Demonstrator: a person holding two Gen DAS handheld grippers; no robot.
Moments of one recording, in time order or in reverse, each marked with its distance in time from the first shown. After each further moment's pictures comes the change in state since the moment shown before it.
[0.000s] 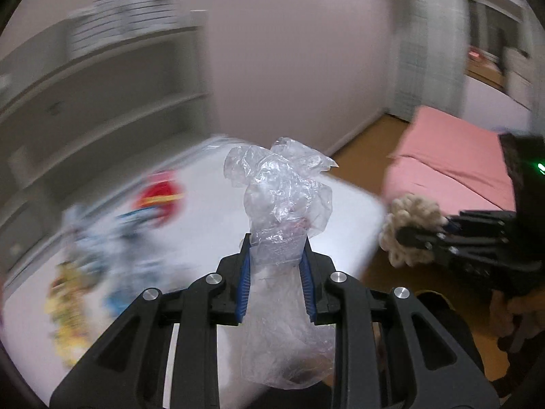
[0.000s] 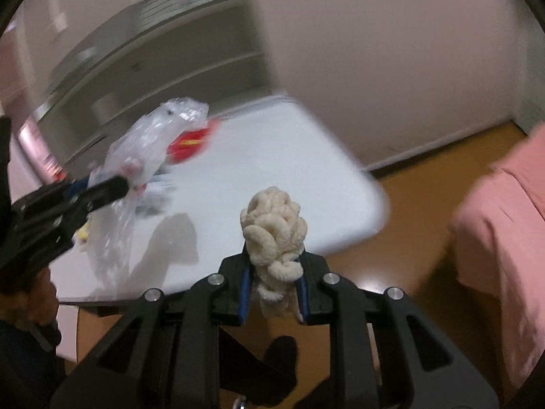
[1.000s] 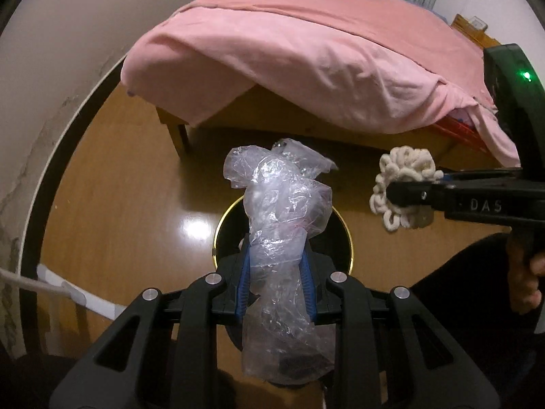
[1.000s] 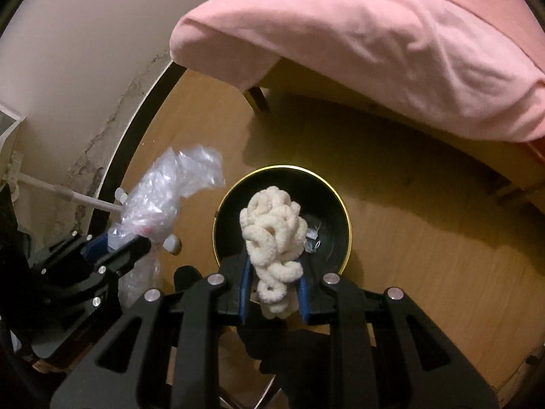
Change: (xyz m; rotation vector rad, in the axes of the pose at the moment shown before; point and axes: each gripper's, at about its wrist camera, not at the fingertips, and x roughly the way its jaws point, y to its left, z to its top) left arm 0.225 -0.350 -0.163 0.397 0.414 -0.554; right arm -0.044 -0.311 -0.295 0.720 0.281 -0.370
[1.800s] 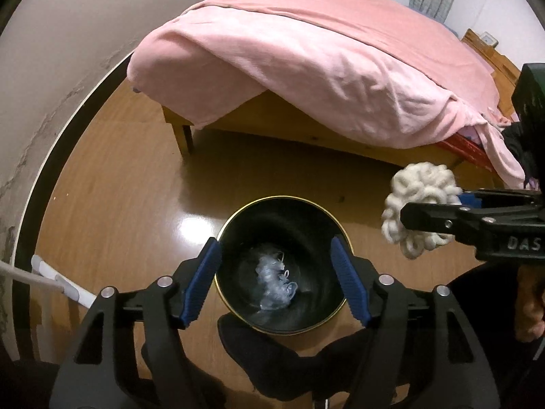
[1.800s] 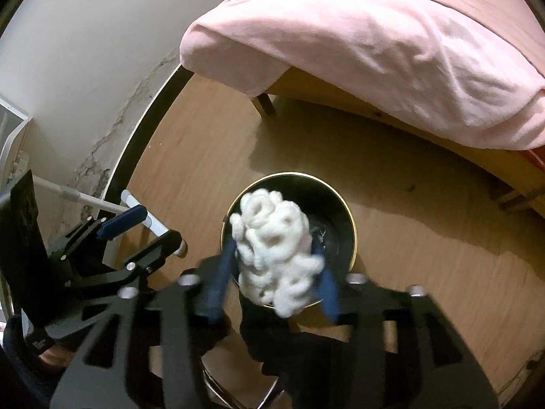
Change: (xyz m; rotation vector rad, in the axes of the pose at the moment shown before) left arm 0.006 0.006 0.012 -0.071 -0.014 0.001; right arm -0.010 0.005 0.005 -0.020 -0.032 0.020
